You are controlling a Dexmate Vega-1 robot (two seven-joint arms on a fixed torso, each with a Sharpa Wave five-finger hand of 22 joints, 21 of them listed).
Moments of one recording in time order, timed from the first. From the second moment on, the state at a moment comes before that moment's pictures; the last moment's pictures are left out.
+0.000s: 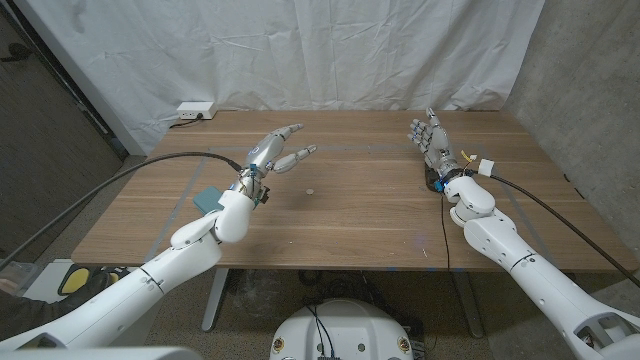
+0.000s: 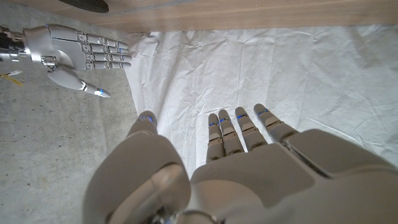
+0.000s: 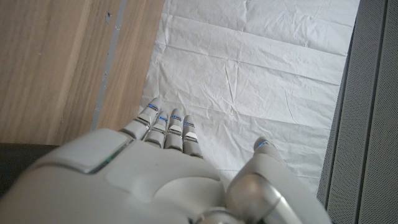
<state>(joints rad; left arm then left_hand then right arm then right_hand) 1.01 0.75 0.50 -1.84 0.44 0.02 0.47 0.48 -0.04 0.21 0.00 0.34 0.22 -0.02 0.24 0.19 0.23 -0.08 0.23 0.19 0.16 -0.04 0.20 0.18 0.10 -0.04 0.24 0.18 -0.92 -0.53 -0.34 -1.50 0.65 0.25 -0.08 0.10 -0.08 0.20 -0.03 0.29 0.19 0.08 0.20 0.18 0.20 0.10 0.20 0.18 0.10 0.06 0.19 0.18 0.16 -0.04 0.32 0.17</state>
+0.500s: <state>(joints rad) 0.99 0.76 0.54 -1.86 0.53 0.10 0.46 0.49 -0.04 0.21 0.00 0.35 0.22 -0.02 0.24 0.19 0.23 -0.08 0.23 0.19 0.16 -0.04 0.20 0.18 0.11 -0.04 0.24 0.18 -0.92 -0.54 -0.34 -1.51 0.65 0.24 -0.08 0.10 -0.08 0.20 -0.03 0.29 0.19 0.08 0.20 0.18 0.20 0.10 0.20 0.18 0.10 0.06 0.19 0.18 0.16 -0.04 0.32 0.17</state>
